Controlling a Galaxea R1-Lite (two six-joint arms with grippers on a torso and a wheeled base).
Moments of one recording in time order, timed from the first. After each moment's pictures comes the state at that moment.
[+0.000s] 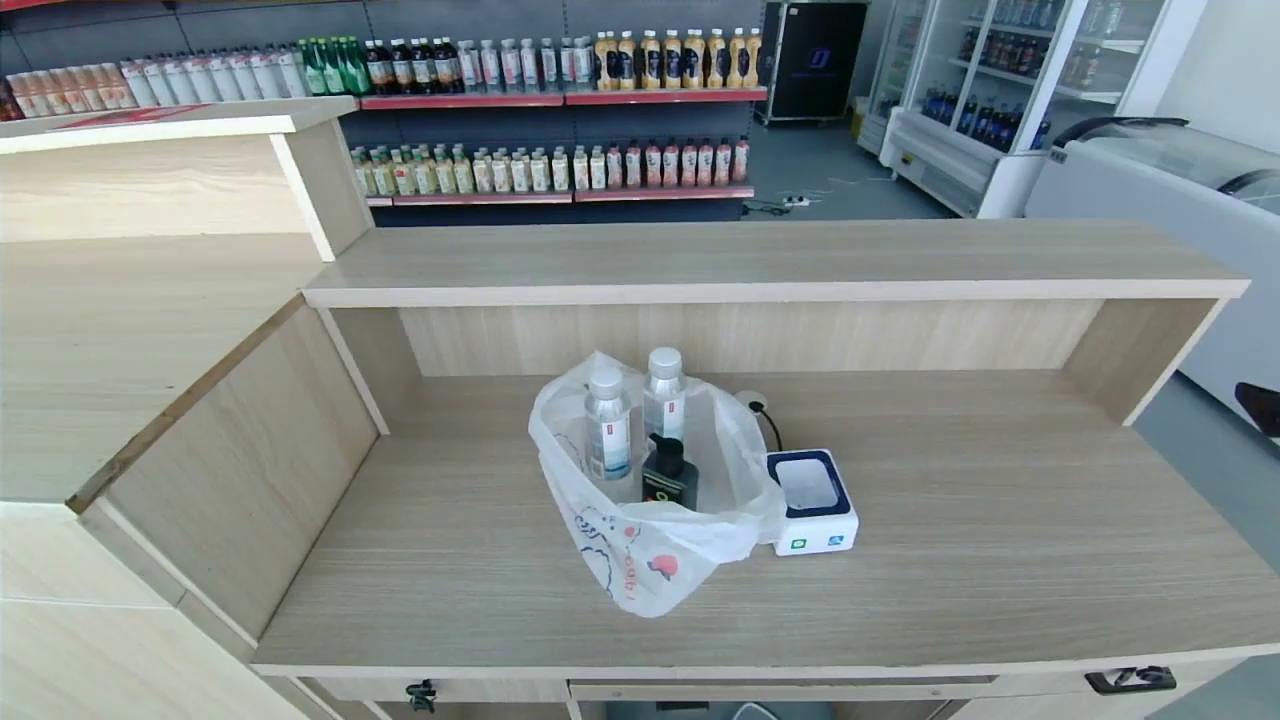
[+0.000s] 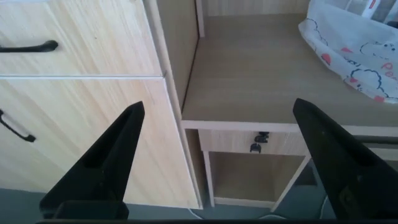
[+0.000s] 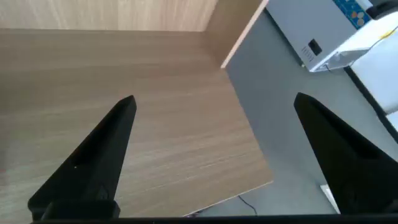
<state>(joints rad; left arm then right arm) 0.00 0.00 0.00 0.04 0.08 0.07 -0.33 1.28 -0.62 -0.49 -0.16 -0.29</state>
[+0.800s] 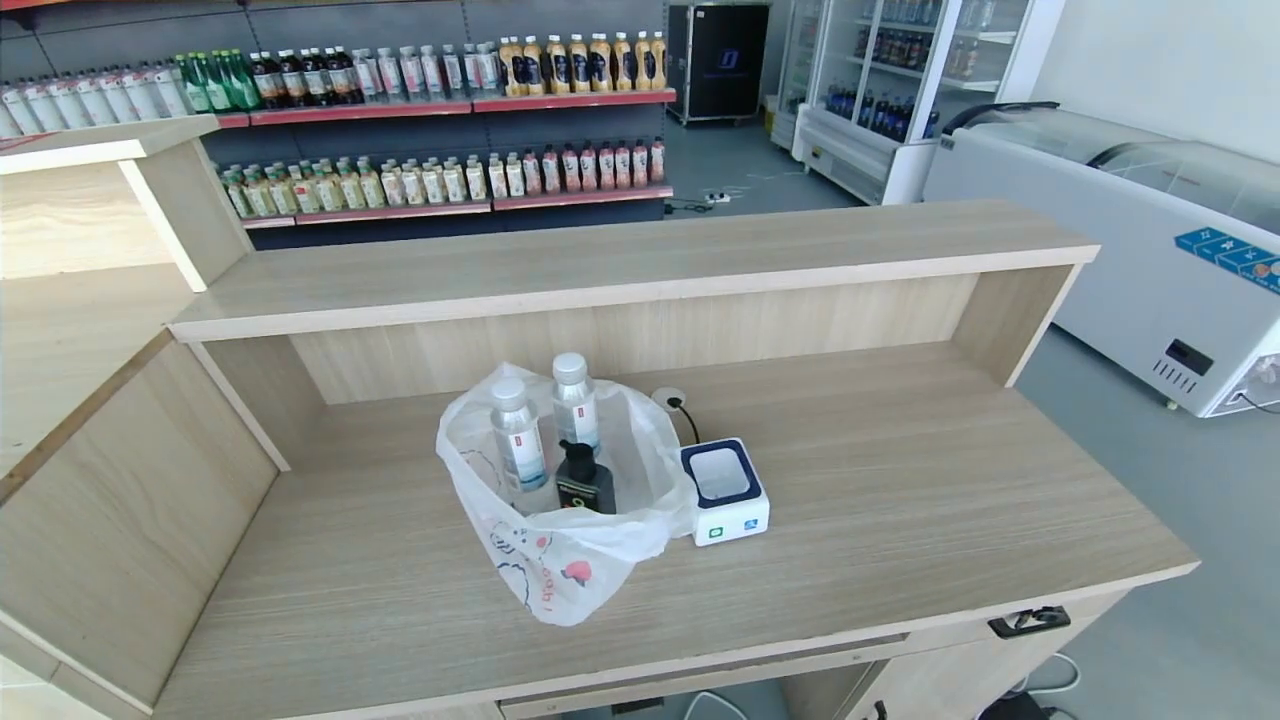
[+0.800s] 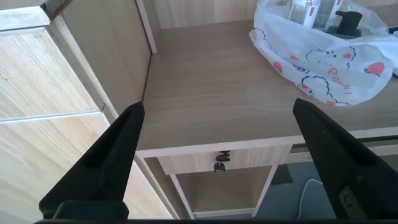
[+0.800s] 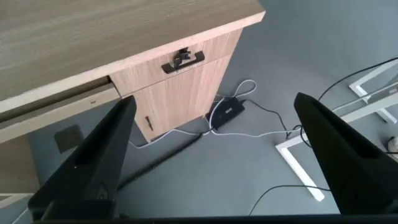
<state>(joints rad) 0.00 0.00 0.00 0.04 0.08 0.07 -0.12 0.29 -0.03 0.02 -0.23 -0.04</state>
